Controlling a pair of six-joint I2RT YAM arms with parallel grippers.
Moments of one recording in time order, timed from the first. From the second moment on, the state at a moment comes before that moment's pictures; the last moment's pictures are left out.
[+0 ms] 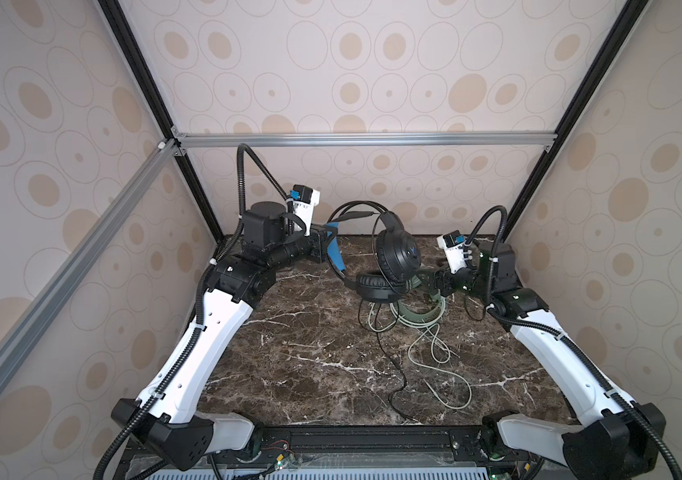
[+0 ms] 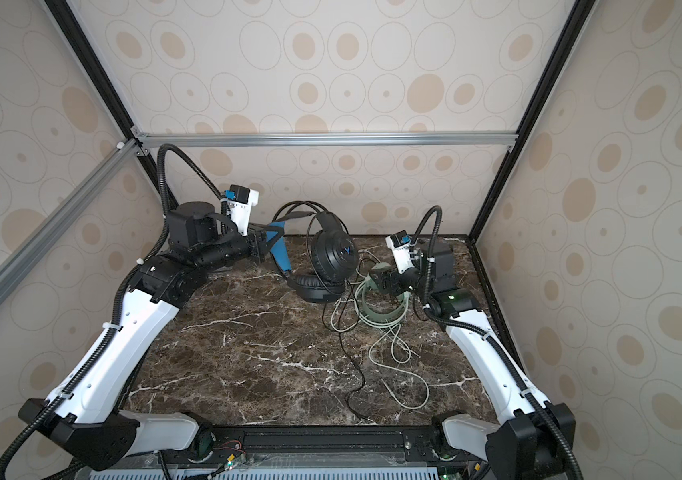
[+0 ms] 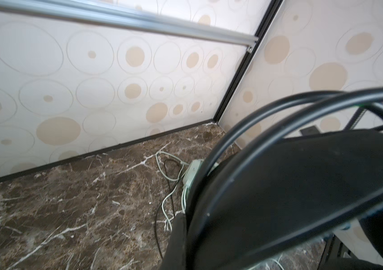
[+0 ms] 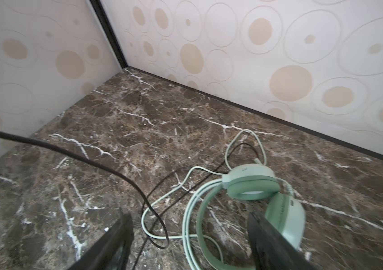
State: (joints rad) left arm -0.43 1.33 1.63 -0.56 0.30 -0.25; right arm 0.24 1.21 1.06 -0.30 -0.42 -0.04
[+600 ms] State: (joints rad) left arm -0.43 1.35 1.75 -0.57 0.33 -0.38; right arm 0.24 1.29 0.91 0.08 -0.77 0.15
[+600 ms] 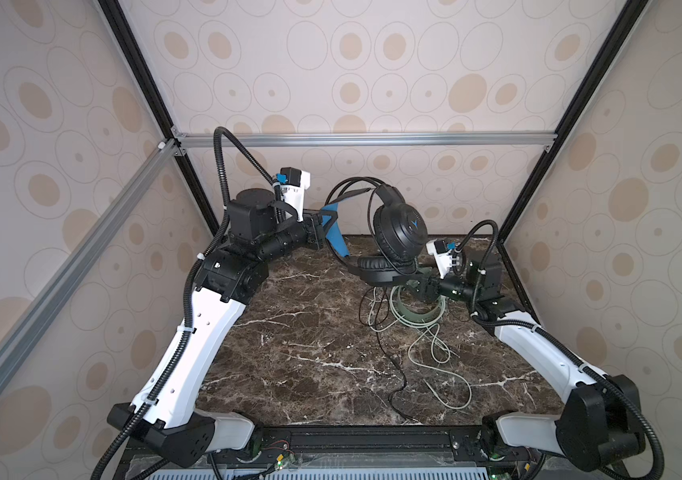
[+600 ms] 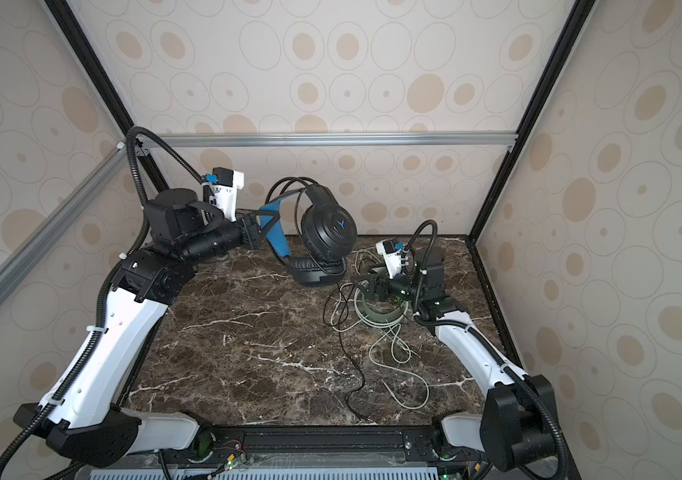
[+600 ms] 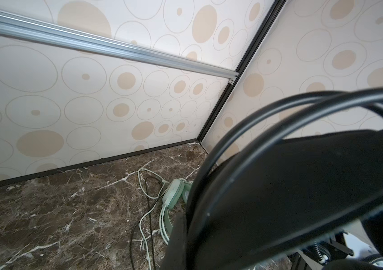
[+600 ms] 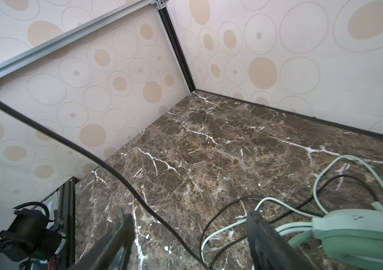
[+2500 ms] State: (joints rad) left arm -0.39 1.38 1.74 -0.39 0.30 -0.59; right arm 0.42 1.70 0.82 0.51 -0.65 0.28
